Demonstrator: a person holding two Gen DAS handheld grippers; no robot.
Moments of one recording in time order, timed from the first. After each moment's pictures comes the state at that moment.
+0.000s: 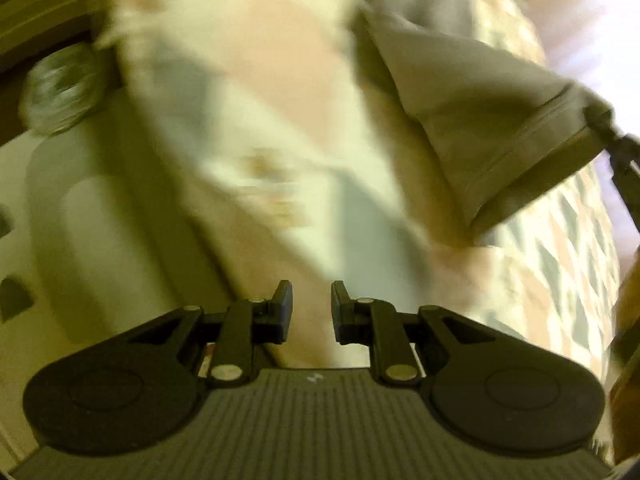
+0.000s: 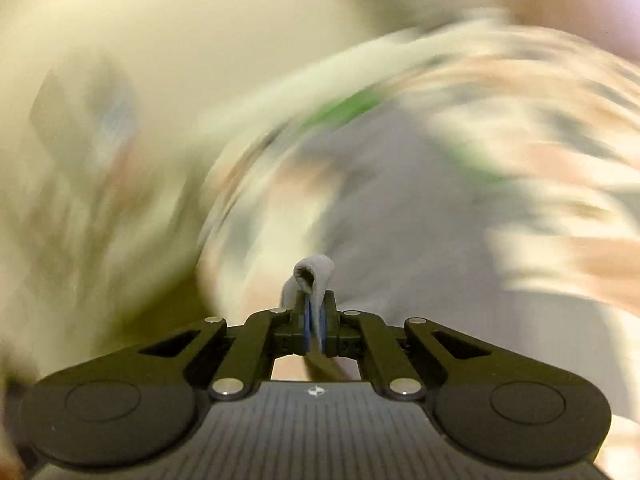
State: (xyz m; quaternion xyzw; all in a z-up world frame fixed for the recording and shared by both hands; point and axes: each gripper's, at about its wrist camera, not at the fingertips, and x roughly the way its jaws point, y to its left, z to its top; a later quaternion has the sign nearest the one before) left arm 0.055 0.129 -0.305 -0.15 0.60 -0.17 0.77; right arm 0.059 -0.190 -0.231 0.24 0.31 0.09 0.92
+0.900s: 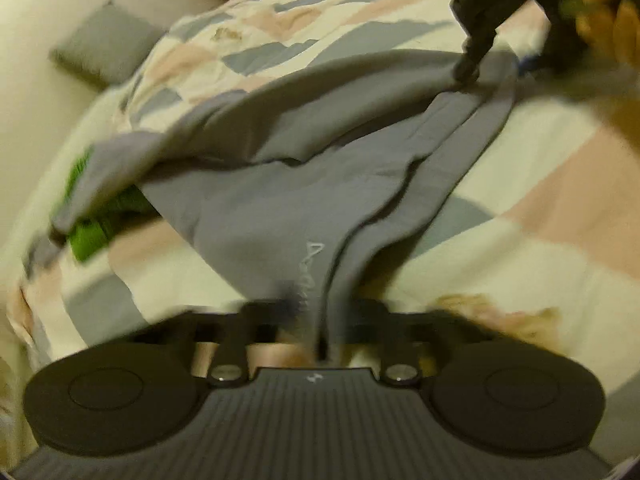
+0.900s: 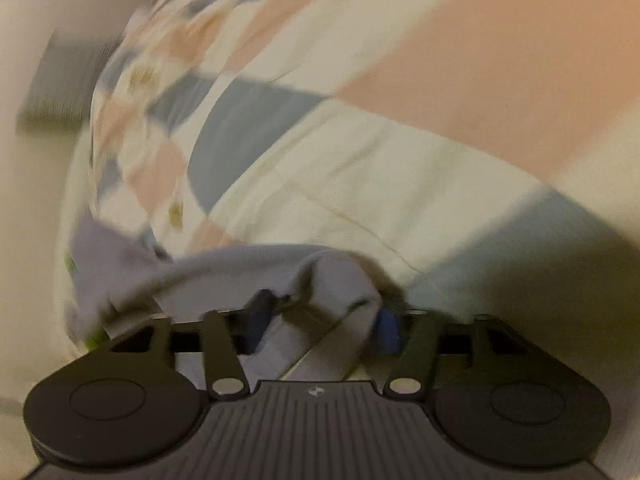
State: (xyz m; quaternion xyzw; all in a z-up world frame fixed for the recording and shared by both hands) left arm 0.026 -0.251 -0.393 0.42 0.29 -0.21 0.83; right arm 0.048 -0.517 -0.425 0.50 0.41 -0.08 0.76
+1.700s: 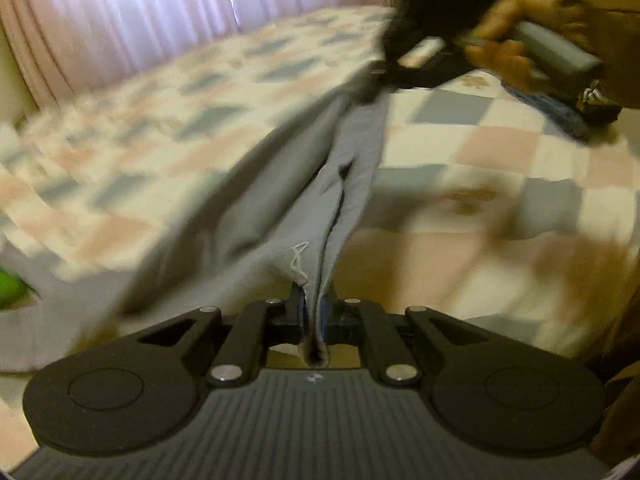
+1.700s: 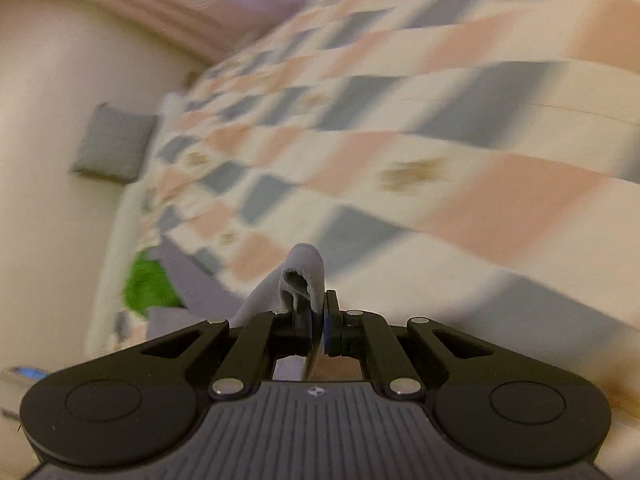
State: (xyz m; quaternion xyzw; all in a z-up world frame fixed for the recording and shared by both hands) left arm -0.274 -0.214 -0.246 0.32 0.32 -0.54 0.71; right arm -0.336 -0.533 -0.249 0.52 0.33 -0.19 0.76
